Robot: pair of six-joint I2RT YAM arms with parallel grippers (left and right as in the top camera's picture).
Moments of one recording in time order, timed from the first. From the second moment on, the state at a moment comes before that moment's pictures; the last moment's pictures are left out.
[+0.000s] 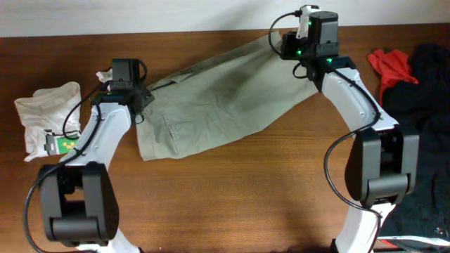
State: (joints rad) left arm -0.03 1.83 1.30 -0.47 -0.23 -0.65; right arm 0.10 2.05 1.64 -0.16 -0.14 0.19
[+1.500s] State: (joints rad) left arm -0.02 1.82 1.30 -0.76 0.05 -0.25; right arm 0.03 2.00 1.54 -1.25 0.07 0.42
